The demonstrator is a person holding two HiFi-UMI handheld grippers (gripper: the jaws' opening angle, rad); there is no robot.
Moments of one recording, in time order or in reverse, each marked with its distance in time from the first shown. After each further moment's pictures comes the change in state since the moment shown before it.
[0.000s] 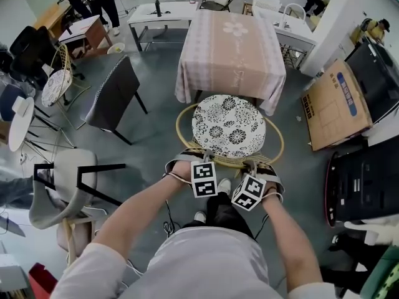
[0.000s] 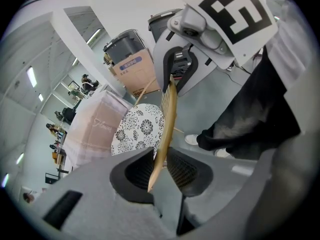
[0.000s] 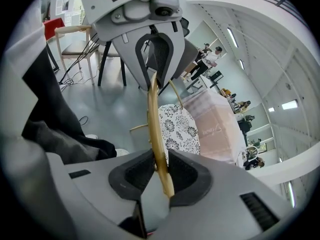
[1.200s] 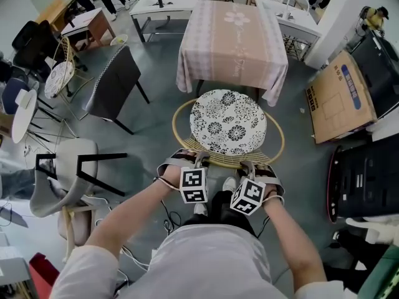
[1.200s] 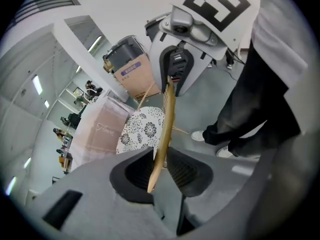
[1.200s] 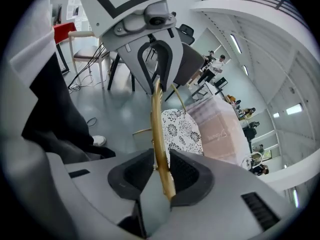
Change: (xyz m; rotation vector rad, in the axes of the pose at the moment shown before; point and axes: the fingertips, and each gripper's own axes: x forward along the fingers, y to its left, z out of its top) left arm -0.020 -0.042 0.001 0.032 -0.019 0.065; right arm -0.028 0.039 -0.004 -0.040 -0.078 0.044
